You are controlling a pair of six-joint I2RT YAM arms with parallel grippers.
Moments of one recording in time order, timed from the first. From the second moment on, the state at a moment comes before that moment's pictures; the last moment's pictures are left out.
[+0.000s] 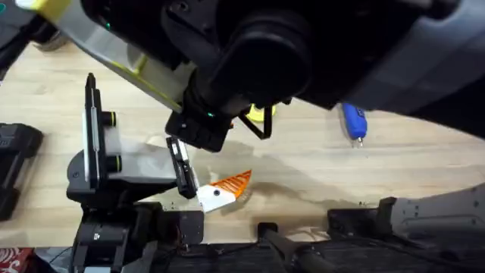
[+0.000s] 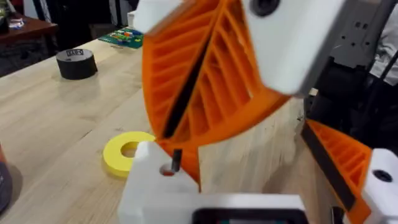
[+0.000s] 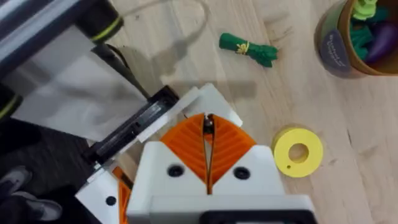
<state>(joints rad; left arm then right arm) -0.01 0.01 0.01 -0.14 1.21 0.04 1.13 1.70 1.77 -1.14 0.01 -0.09</state>
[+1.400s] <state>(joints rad) -0.01 0.01 0.01 -0.14 1.21 0.04 1.13 1.70 1.77 -1.14 0.01 -0.11</state>
